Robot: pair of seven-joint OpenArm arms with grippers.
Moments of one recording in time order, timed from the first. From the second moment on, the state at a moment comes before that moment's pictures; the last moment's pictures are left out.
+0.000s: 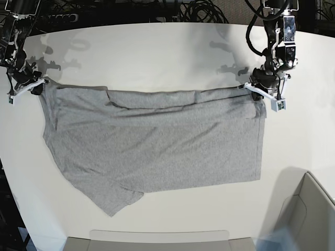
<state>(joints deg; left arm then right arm) 15.5 -18.7 -7.6 89.6 -30.5 5.7 39.9 -13.3 29.4 24.3 76.9 36.2 15.6 -40.7</state>
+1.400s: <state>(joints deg) 38.8 -21.6 -15.8 109.5 -29.7 6.6 47.2 -38.6 22.8 32.5 101.2 34.6 15.3 -43.9</state>
